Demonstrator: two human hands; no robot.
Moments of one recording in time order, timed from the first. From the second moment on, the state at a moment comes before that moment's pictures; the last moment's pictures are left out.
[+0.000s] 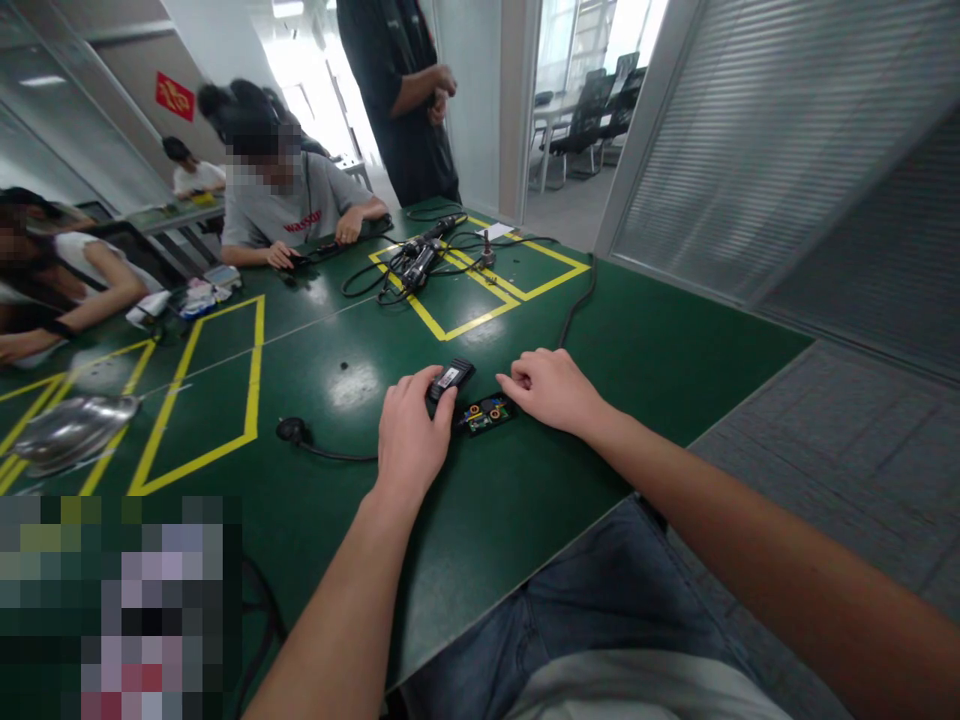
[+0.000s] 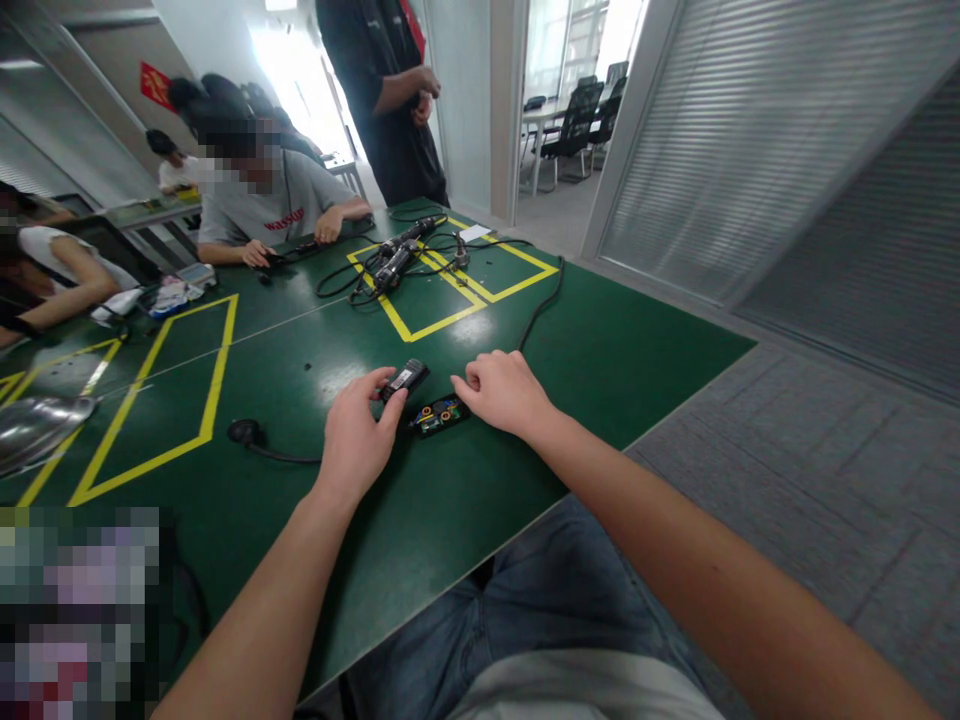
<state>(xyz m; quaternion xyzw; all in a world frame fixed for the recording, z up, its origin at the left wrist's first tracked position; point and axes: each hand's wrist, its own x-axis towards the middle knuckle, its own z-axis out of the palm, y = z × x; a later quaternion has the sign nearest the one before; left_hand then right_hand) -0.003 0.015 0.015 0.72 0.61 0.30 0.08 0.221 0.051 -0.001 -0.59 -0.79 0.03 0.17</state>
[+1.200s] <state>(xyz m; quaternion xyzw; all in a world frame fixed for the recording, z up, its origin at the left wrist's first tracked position) -0.001 0.003 0.025 0.84 0.50 0.20 0.12 0.220 0.044 0.001 -0.55 -0.82 -0.01 0.15</state>
